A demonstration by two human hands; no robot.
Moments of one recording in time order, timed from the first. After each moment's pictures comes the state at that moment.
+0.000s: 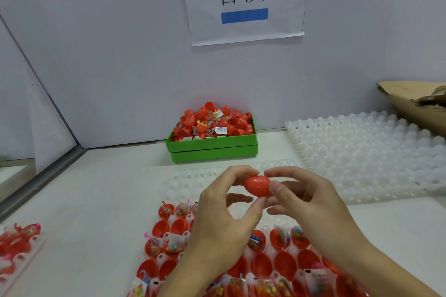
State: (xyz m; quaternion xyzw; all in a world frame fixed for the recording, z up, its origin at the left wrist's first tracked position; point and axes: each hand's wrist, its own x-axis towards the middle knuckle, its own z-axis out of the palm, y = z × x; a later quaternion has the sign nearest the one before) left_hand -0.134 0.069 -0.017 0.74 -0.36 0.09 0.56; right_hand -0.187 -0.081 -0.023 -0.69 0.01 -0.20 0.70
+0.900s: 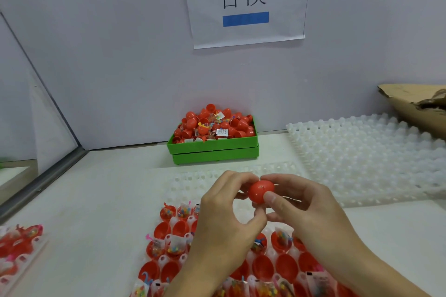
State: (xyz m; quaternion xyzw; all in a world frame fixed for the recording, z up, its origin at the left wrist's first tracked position) left_hand -0.137 0.067 -0.016 0.79 -0.36 0.20 0.46; right_hand -0.191 -0.074 -0.022 -0.68 0.03 -0.19 0.71
